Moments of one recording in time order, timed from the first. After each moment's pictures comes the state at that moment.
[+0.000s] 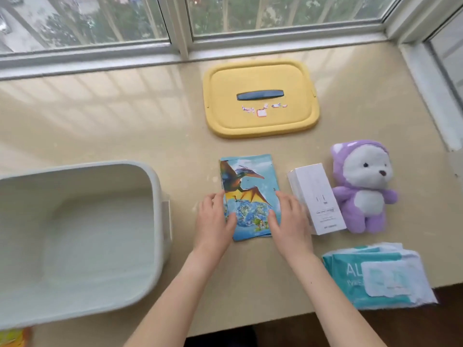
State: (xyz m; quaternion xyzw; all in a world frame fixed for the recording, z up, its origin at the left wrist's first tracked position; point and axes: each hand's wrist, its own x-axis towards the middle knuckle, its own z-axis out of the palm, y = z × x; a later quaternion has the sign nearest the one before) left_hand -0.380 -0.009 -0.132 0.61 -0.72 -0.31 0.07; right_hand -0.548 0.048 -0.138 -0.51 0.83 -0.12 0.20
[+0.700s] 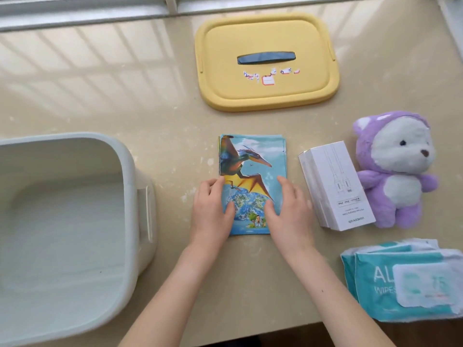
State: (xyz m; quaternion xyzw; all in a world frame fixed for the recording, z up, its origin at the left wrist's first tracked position) left_hand -0.382 -0.012 -0.181 0.61 -0.70 -0.34 0.13; right_hand -0.531 0.041 -0.168 -0.45 0.84 -0.16 0.25
